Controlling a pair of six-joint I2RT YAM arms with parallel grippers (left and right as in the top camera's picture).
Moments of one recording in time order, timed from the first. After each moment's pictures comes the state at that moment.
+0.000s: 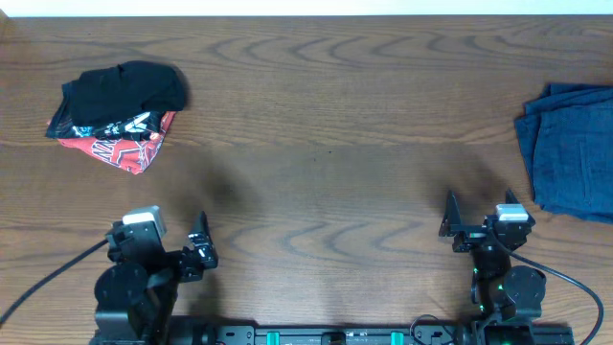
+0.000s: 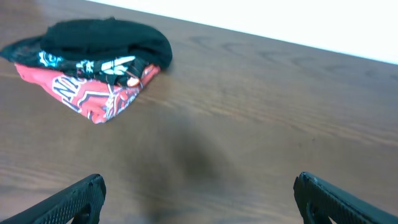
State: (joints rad) left arm -0.03 0.23 0.63 -0.83 -0.03 -0.22; right arm 0.01 0.02 0.01 -0.07 -0.01 0.01
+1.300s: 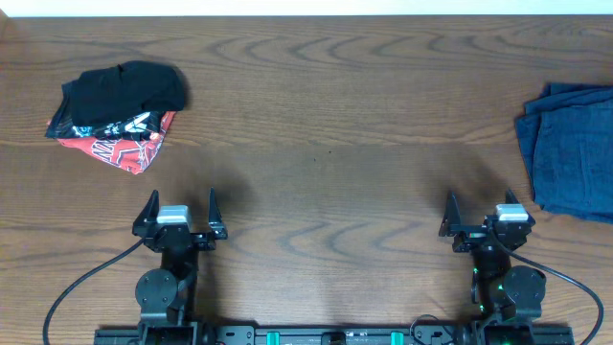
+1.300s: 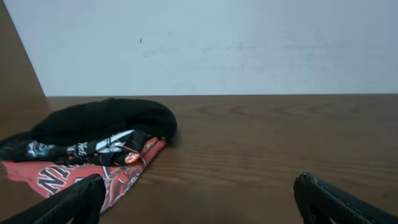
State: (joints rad) left arm -0.01 0.01 0.01 -0.03 -0.04 0.01; right arm 0.01 0.02 0.01 -0.07 -0.01 0.01
